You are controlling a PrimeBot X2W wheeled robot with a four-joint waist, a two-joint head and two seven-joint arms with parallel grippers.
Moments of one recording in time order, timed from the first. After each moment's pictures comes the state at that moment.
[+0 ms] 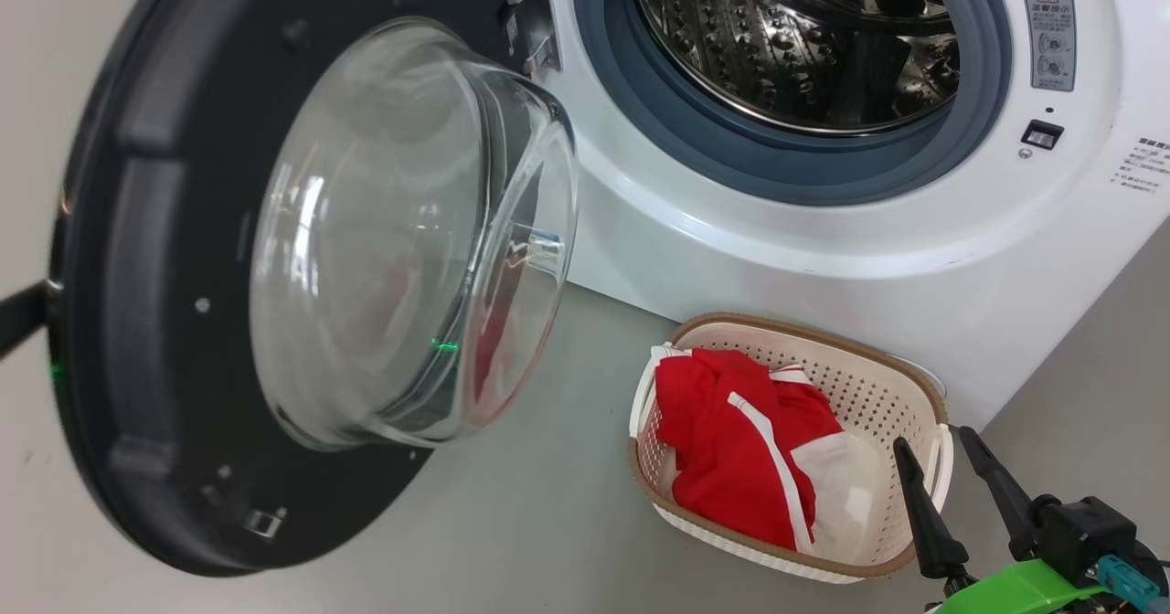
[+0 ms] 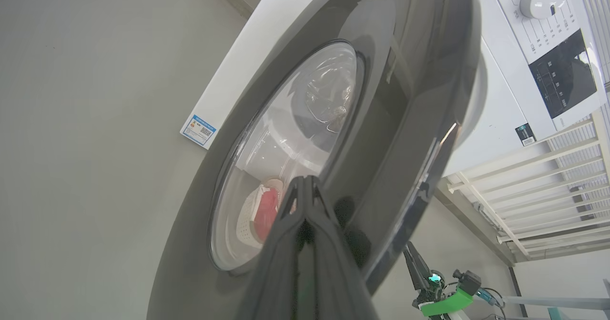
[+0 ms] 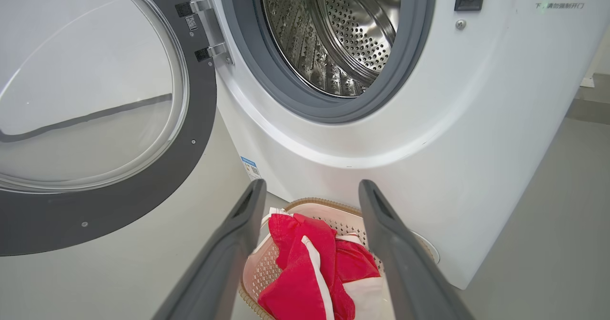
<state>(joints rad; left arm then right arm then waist) -0.51 0.53 0.24 0.25 -1.42 -0.12 1.00 0.04 -0.11 0.01 0.26 0.30 0.12 -0.26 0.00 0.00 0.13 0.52</state>
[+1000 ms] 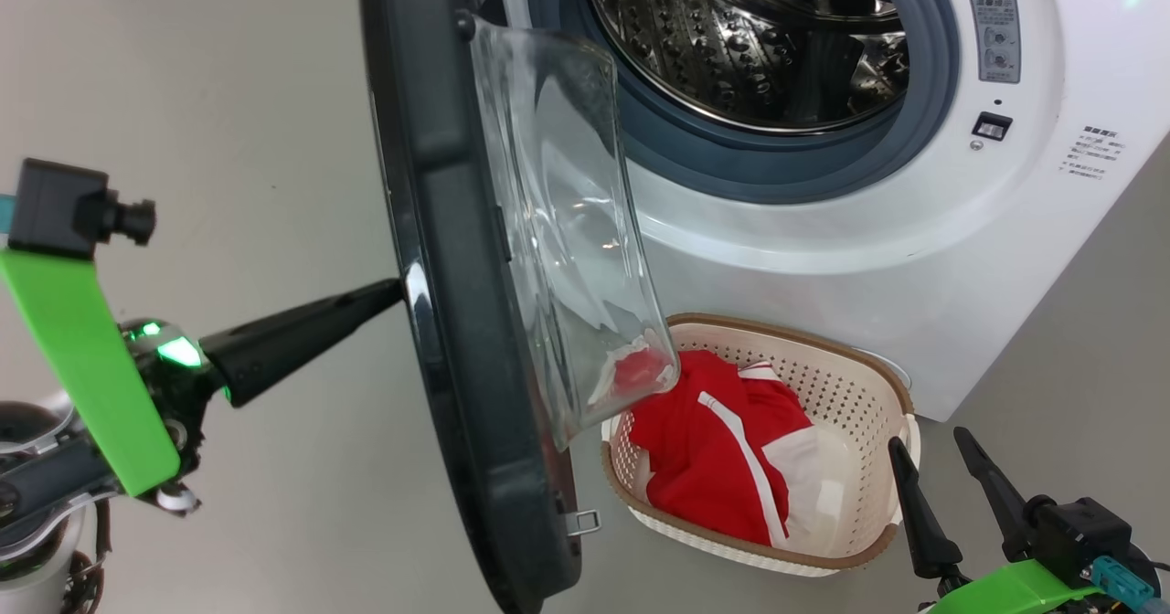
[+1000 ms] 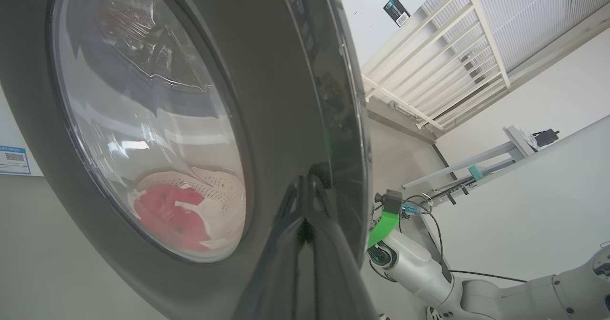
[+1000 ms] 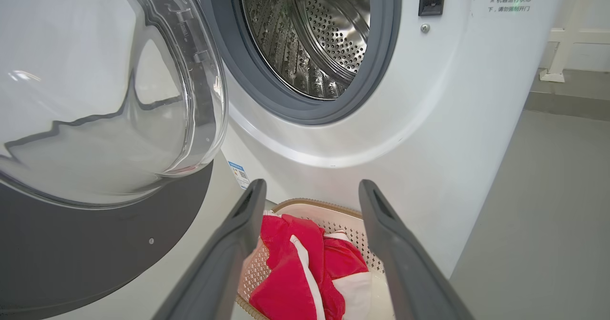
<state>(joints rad) -0.50 0.41 -0.04 -0.12 -1.48 -0.12 0.94 0.04 -0.09 0.01 0.26 0.30 0.12 -0.26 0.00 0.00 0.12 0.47</state>
